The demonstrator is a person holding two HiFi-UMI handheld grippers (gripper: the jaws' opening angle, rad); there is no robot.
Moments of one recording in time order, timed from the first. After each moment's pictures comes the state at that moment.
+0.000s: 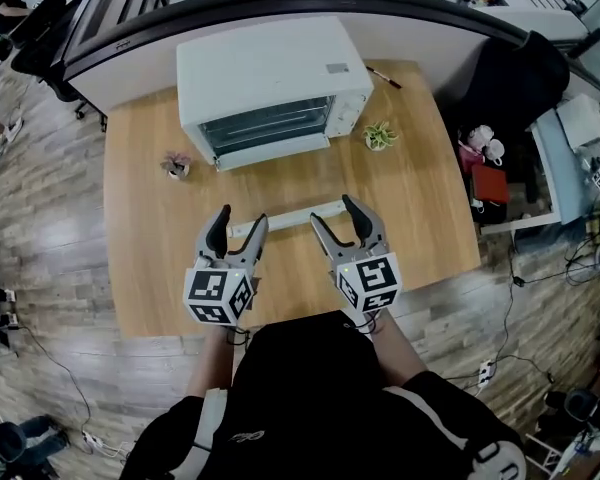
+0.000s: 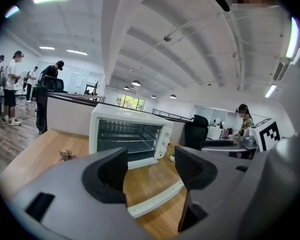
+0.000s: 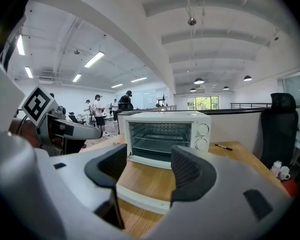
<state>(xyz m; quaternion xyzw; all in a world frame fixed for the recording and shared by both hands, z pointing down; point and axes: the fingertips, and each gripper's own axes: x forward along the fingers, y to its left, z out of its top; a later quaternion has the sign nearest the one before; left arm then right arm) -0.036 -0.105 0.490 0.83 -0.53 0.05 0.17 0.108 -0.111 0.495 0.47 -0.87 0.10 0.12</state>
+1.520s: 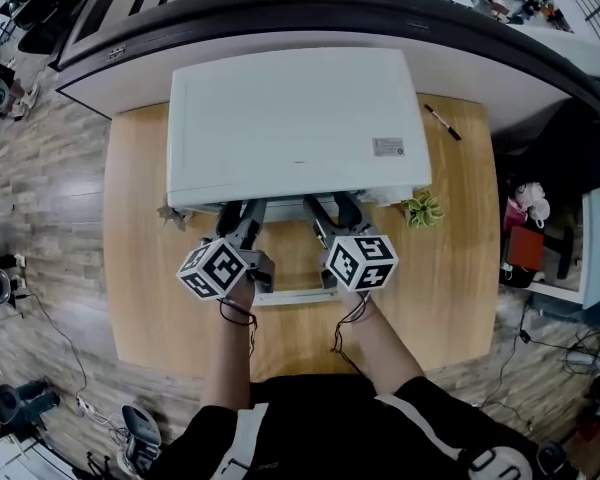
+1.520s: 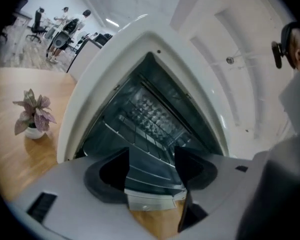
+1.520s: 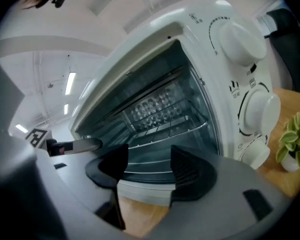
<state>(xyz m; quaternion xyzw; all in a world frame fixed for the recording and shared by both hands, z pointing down) -0.079 -0.335 0.596 0.69 -0.61 -0.13 0.38 0.067 -0.360 0.612 0.42 -0.85 0.31 0.04</state>
